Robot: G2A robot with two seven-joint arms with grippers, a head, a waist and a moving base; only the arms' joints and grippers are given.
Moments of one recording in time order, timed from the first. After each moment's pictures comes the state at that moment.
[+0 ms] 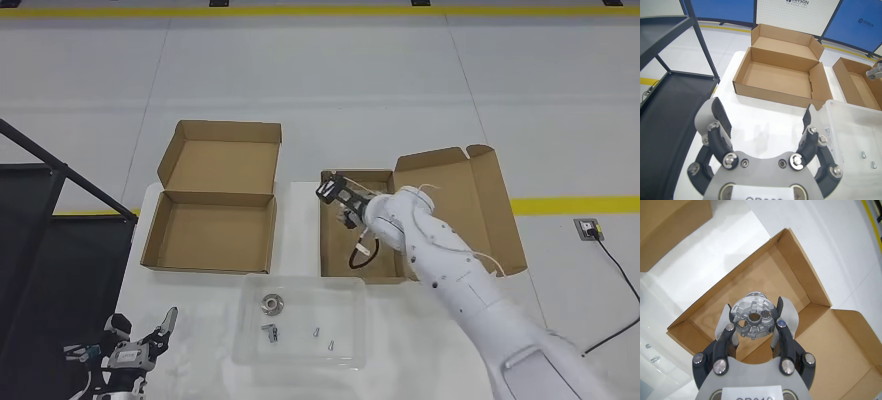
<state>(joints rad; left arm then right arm) 1.81 -1.23 -1.76 -1.85 1.07 -0.02 0.20 -0.25 -1.49 0.73 -0.77 -1.19 -0.30 0.74</state>
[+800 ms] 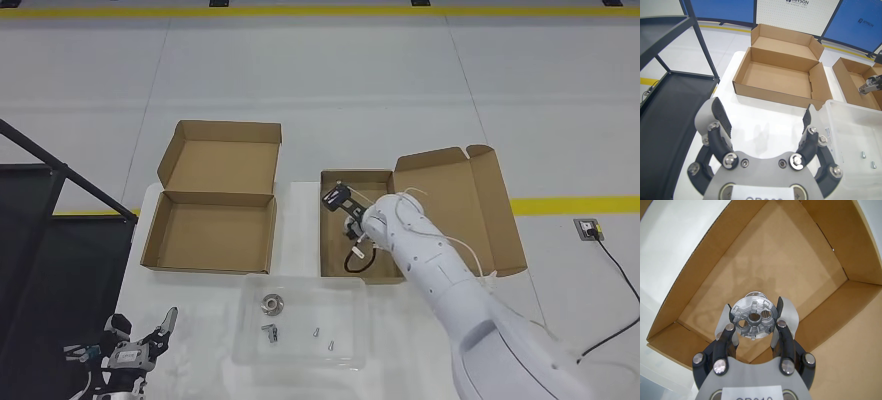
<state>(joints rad) 1.81 -1.23 -1.76 -1.85 1.07 -0.02 0.20 -0.11 -1.69 0.63 -0.24 -1.08 -0.33 0.64</state>
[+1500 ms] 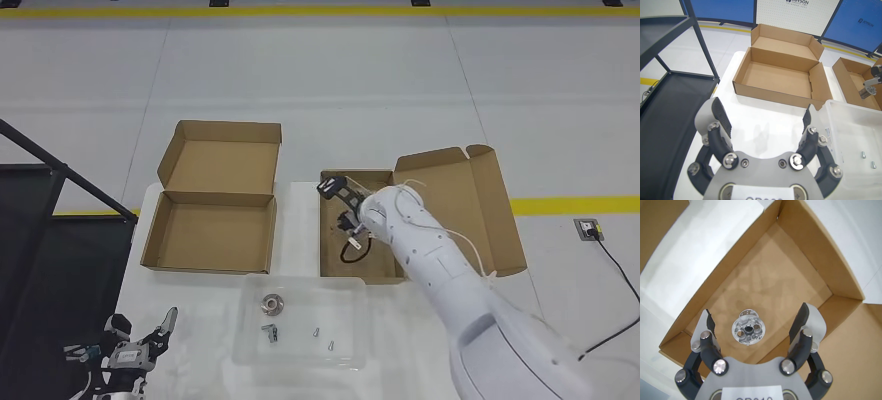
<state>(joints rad) 1.81 -1.23 -1.76 -1.85 1.07 -0.02 0.20 -0.07 -1.70 0.64 -0.24 -1.10 -0.34 0.52</state>
